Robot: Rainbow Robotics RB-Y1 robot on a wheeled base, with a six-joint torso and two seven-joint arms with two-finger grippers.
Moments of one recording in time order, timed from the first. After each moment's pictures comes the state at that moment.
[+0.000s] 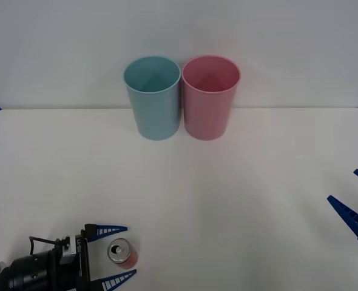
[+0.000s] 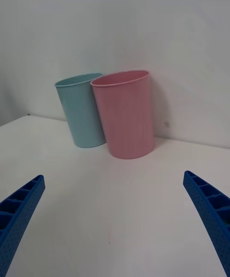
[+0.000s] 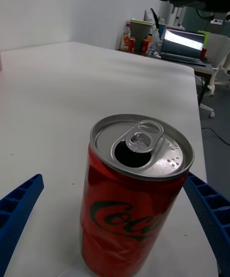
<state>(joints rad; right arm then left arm) 0.35 -0.40 -0.52 -1.66 0.96 -1.22 0.00 0.02 0.41 0.01 -1.02 -1.14 -1.45 -0.54</state>
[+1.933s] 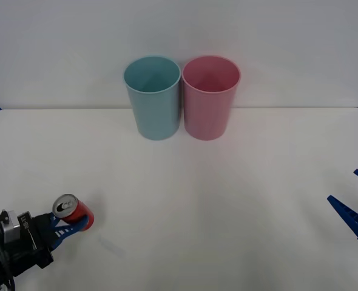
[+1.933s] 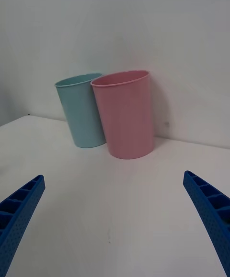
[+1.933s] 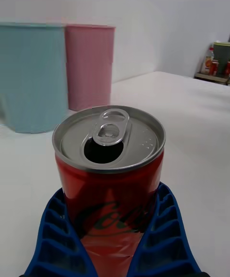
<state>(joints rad) 0.35 -0.40 -0.52 -1.66 0.96 -1.22 0.00 0.22 0.50 0.17 -1.37 -0.90 -1.21 -0.39</state>
